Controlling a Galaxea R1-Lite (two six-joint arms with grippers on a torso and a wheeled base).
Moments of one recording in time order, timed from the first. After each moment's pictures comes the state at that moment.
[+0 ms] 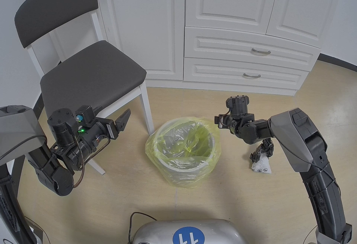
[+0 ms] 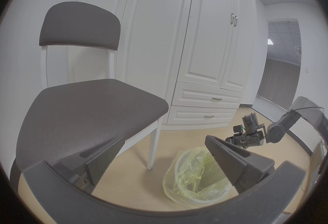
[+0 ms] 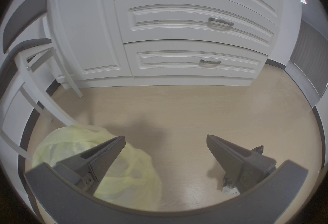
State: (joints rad) left arm -0.27 2.04 -0.54 -1.53 -0.05 -0.08; right arm 0.35 2.71 -1.95 -0.34 -0.35 0.20
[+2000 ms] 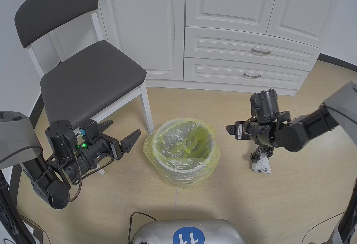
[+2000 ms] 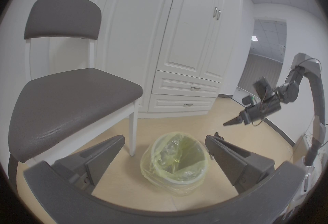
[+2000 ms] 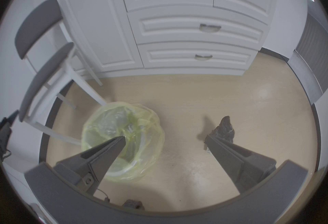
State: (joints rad) left arm -0.32 1.99 -0.40 -1.53 -0.18 -0.06; right arm 0.44 2.07 -1.12 -0.38 -0.30 0.29
